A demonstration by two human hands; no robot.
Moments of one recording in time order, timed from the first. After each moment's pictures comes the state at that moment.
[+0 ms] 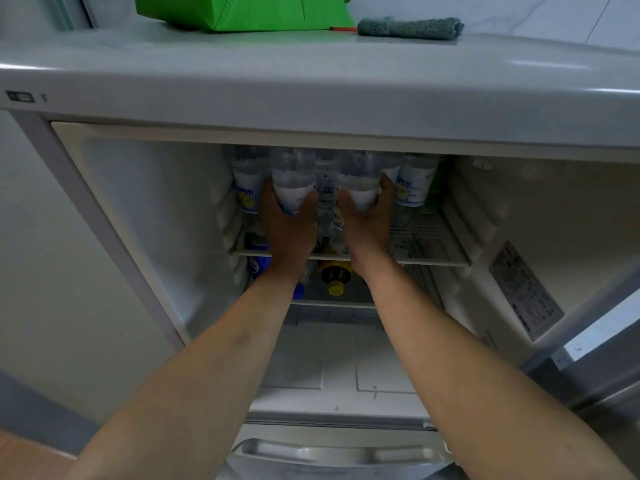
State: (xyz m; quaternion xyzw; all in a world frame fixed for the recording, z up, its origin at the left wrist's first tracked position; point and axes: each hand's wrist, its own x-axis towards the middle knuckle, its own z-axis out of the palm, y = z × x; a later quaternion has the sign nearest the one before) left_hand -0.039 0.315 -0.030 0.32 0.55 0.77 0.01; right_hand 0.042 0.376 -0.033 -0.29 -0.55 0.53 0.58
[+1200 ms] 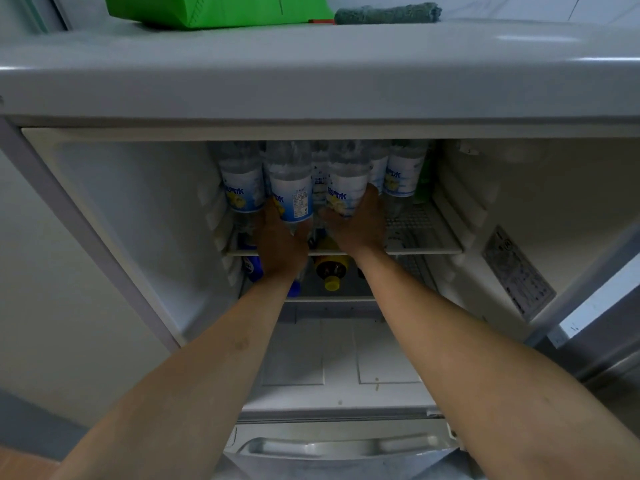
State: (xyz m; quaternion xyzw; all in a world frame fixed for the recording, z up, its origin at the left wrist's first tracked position) left_hand -0.041 0.304 -0.057 0.39 0.73 0.57 0.02; right_hand 0.056 0.384 -0.046 -0.43 -0.66 0.40 0.46
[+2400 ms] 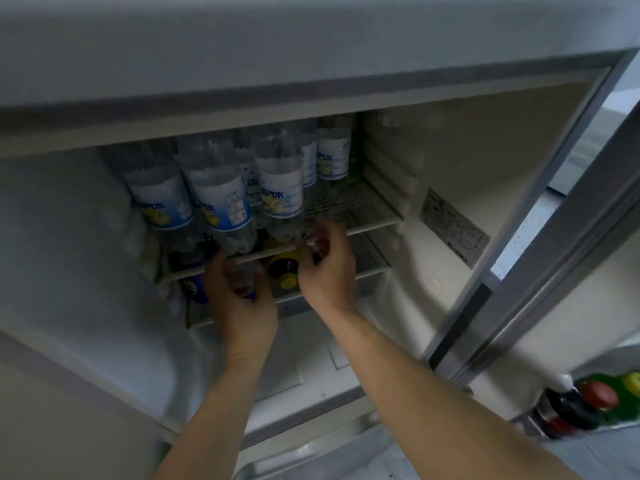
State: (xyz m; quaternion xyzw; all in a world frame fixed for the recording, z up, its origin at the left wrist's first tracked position) left_hand -0.013 0.254 -0.118 0.38 0.62 0.69 0.06; right_hand 0.087 0.311 -0.096 -0.47 -0.61 0.30 0.57
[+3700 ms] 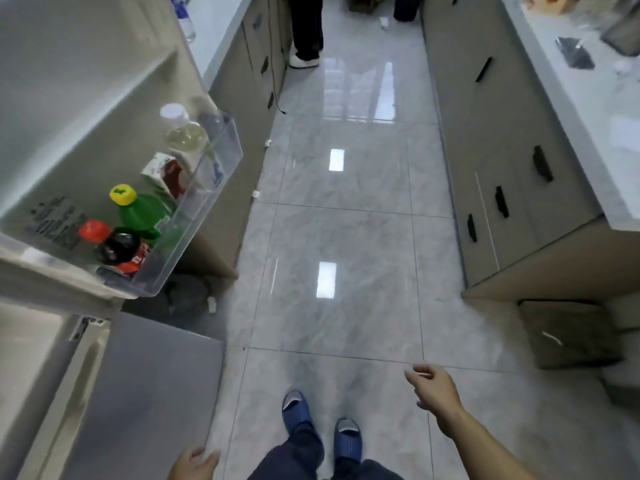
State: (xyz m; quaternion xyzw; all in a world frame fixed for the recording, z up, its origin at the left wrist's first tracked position) left_hand 0.207 0.002 -0.374 0.53 0.71 -0.10 0.46; right_hand 0.516 -0.293 -0.362 -0.83 0.18 0.37 0.39
